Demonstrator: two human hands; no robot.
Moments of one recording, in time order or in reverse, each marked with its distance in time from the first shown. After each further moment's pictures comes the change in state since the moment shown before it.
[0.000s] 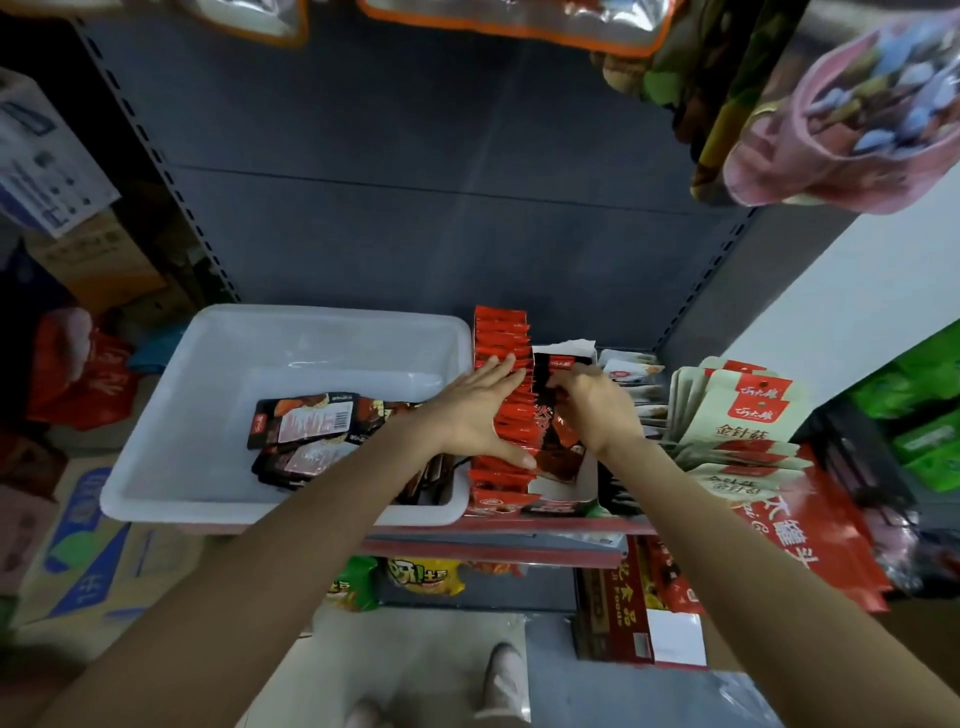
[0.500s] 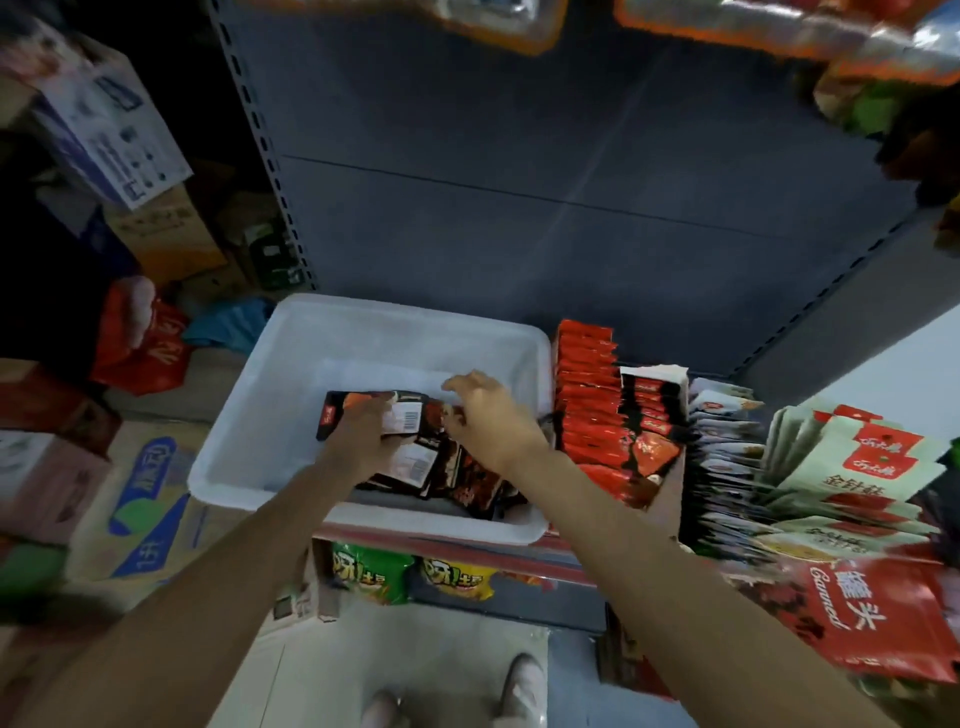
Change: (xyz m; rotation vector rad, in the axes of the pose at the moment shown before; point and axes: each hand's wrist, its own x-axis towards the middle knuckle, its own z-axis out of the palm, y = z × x) left_hand -0.082 -0.173 0.035 -0.264 0.418 -0.561; right_hand 0.035 -0.172 0.037 0.240 -0.184 -0.261
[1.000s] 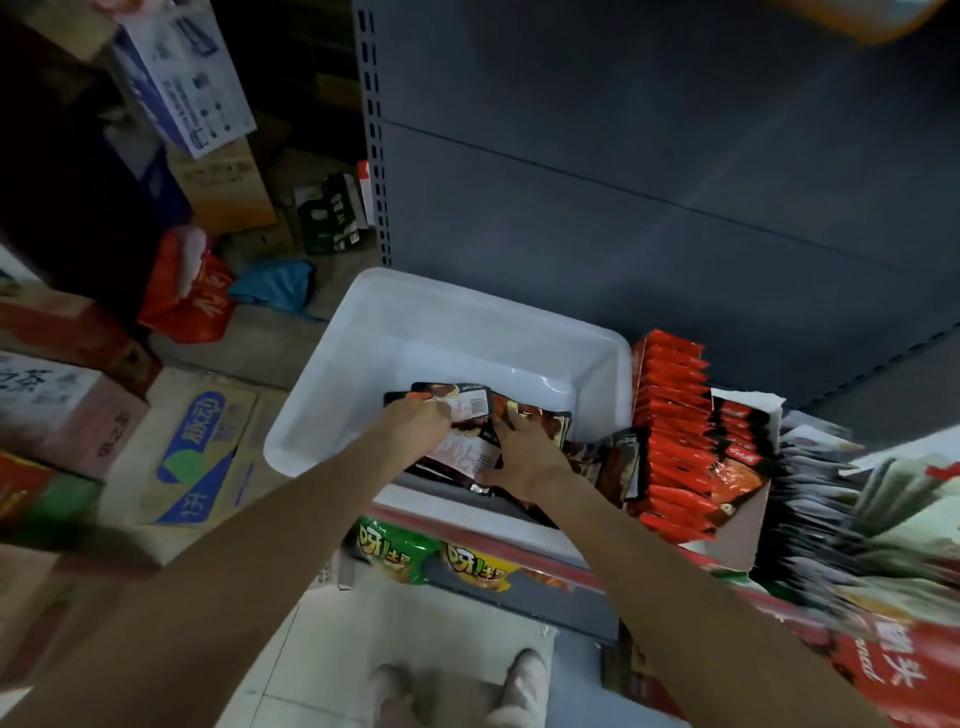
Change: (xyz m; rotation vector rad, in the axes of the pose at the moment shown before) left_hand 0.001 -0.009 -0.025 0.717 -0.203 0.175; right_hand 0.026 -0.002 0.077 -0.215 -0.369 0.175
